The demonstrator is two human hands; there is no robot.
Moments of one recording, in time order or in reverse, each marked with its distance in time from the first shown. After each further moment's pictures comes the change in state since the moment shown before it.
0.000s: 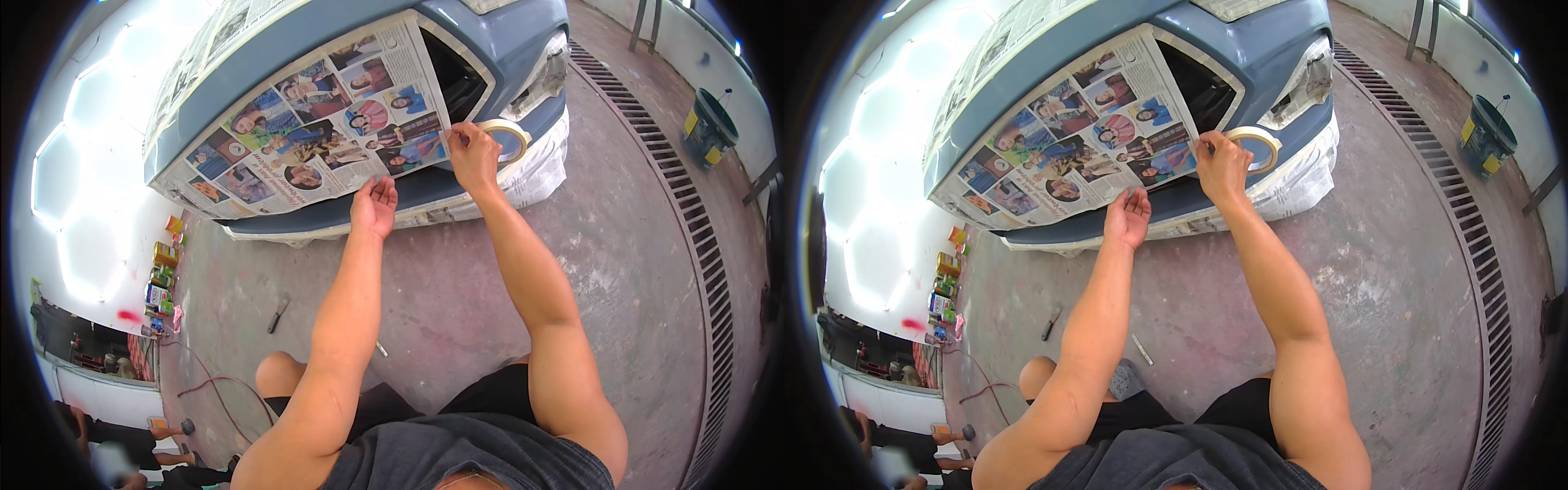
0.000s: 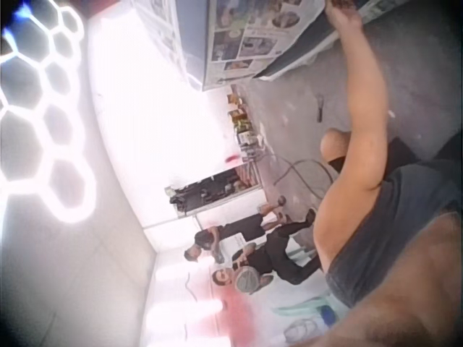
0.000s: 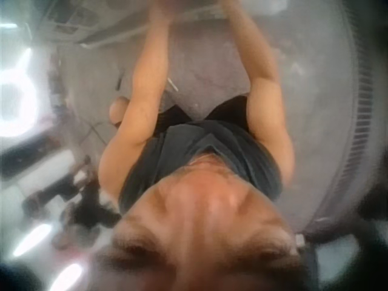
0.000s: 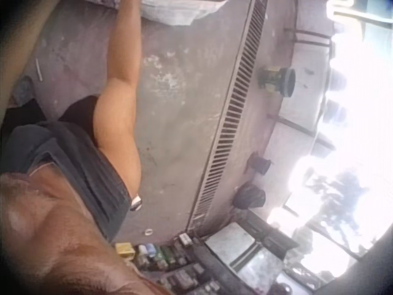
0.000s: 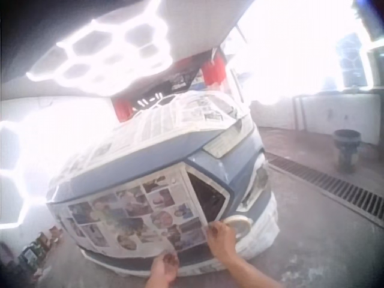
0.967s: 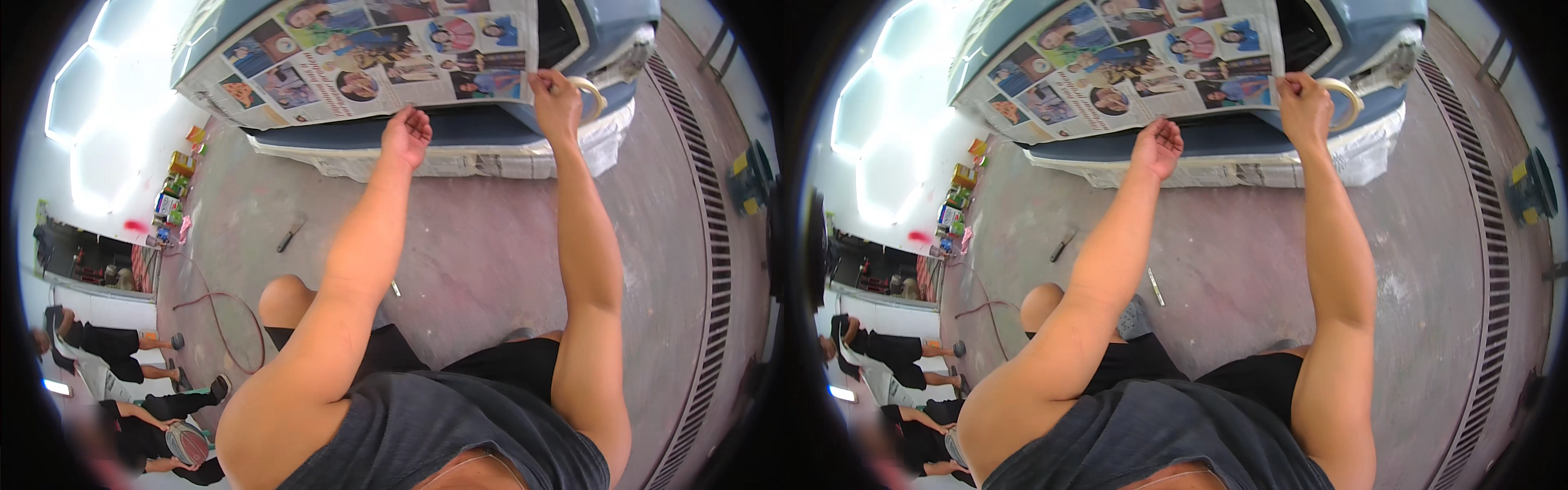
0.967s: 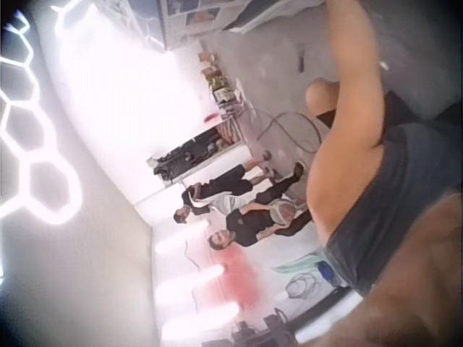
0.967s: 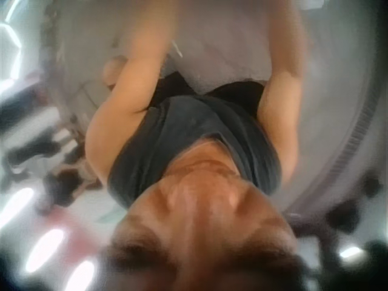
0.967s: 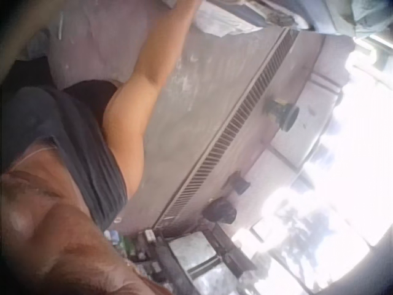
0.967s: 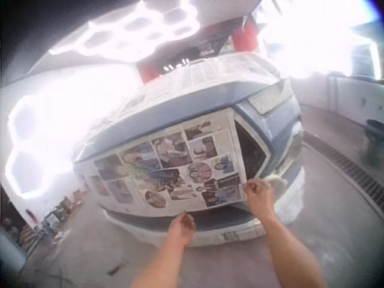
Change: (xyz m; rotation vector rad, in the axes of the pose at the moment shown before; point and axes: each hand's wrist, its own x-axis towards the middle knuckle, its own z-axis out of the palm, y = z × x) left_hand 0.014 0.021 -0.045 0.005 0.044 0.016; right_hand 0.010 0.011 -0.007 -0.024 -0.126 0.083
